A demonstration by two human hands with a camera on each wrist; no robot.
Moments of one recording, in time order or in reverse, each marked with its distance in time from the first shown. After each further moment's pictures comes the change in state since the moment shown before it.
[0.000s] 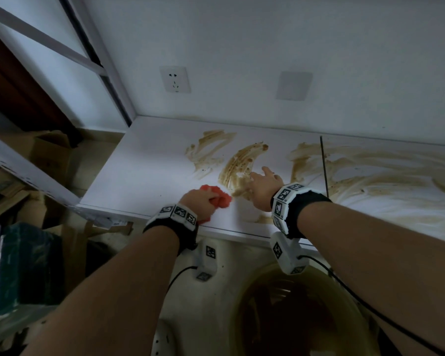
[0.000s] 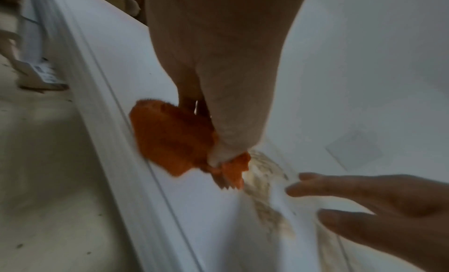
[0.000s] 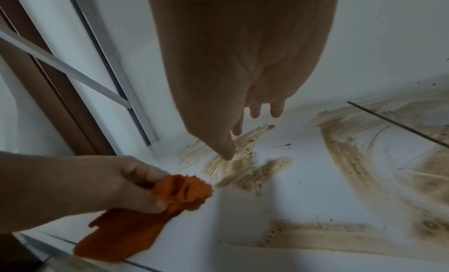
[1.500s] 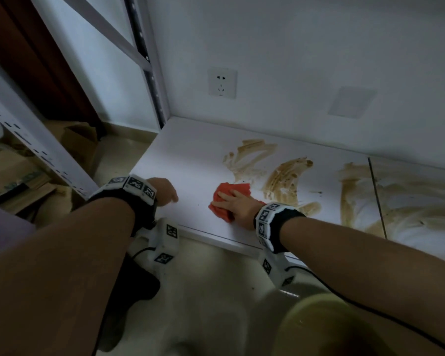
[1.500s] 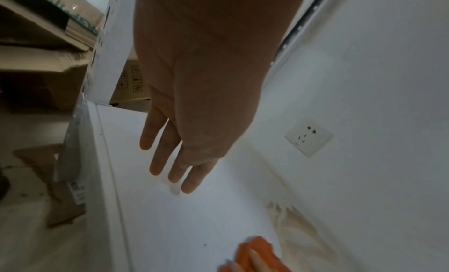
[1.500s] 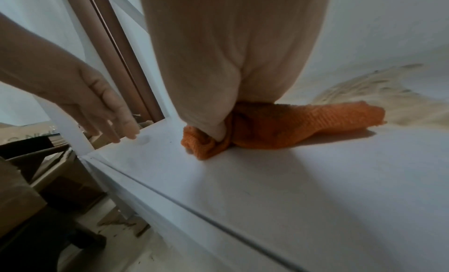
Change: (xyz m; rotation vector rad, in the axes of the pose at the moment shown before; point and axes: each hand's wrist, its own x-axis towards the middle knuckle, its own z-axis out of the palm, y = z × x) left_hand -0.024 -0.166 -0.084 -0.054 -0.195 -0.307; right_hand 0.093 -0.131 0.023 -0.169 -0.129 -0.369
